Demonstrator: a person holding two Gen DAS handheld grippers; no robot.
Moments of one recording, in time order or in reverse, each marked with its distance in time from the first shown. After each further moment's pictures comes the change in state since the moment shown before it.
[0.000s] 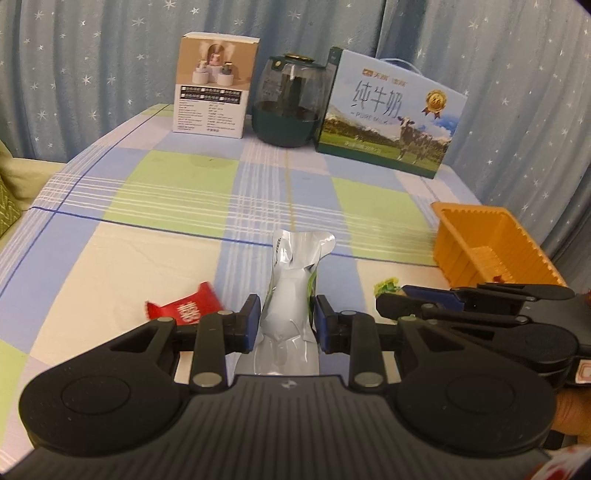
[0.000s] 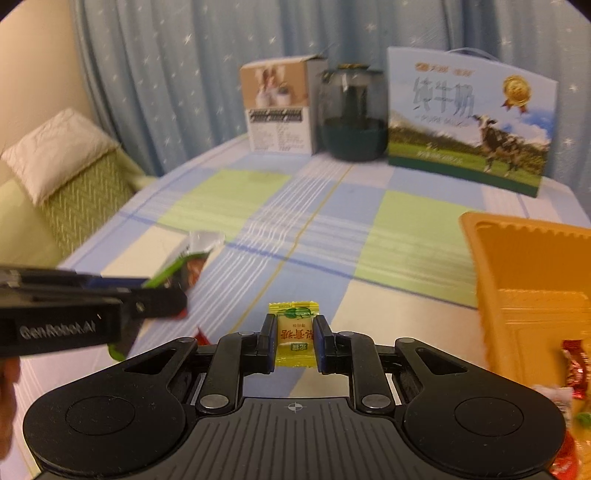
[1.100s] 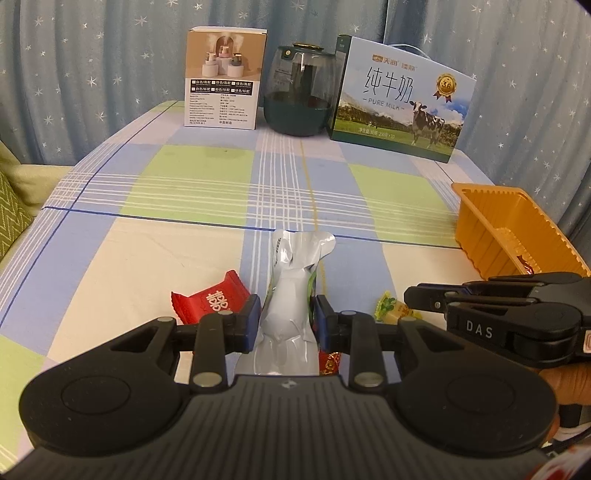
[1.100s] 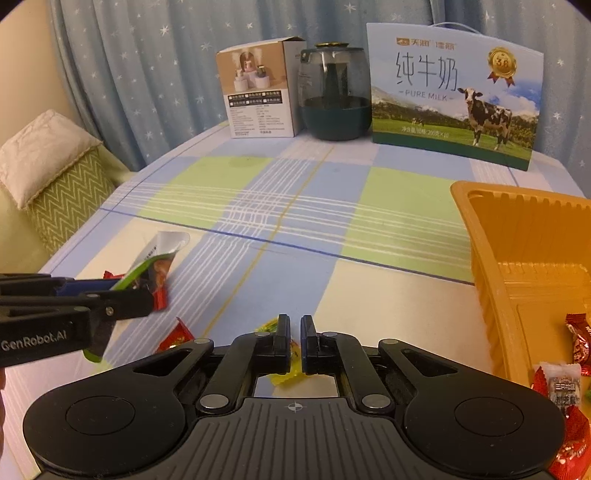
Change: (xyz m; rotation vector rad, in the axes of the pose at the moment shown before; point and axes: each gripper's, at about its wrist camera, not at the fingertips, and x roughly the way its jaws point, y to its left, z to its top) left arm 0.006 0.017 -0.009 0.049 0.023 0.053; right arm 0.023 -0.006 -0.010 0.025 0.072 -0.007
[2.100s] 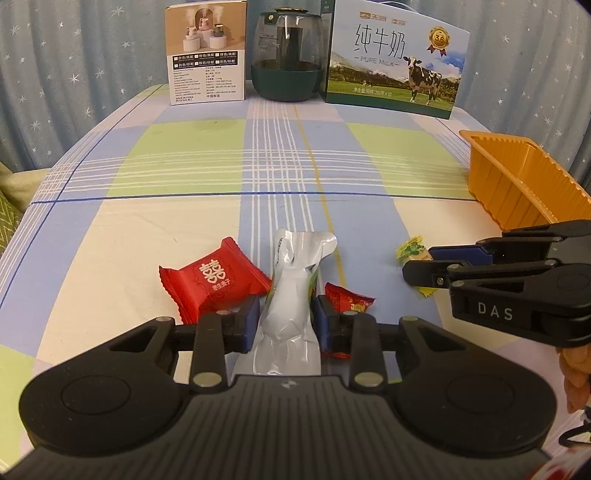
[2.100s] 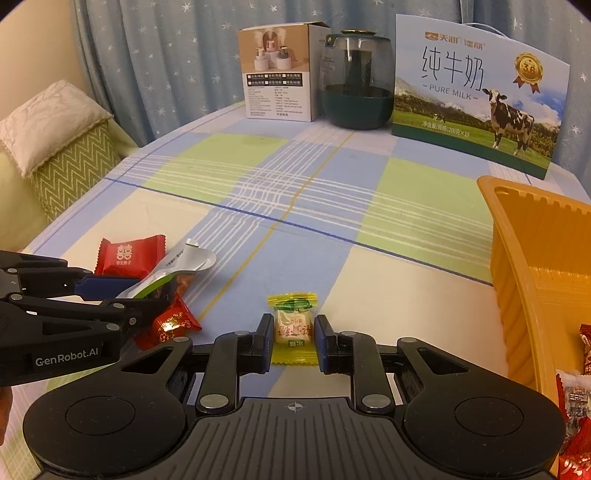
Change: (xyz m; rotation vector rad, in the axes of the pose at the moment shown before) left arm 0.027 -0.002 -0.018 0.095 0.069 0.020; right arm 0.015 0.010 -0.010 -0.073 0.016 -0.012
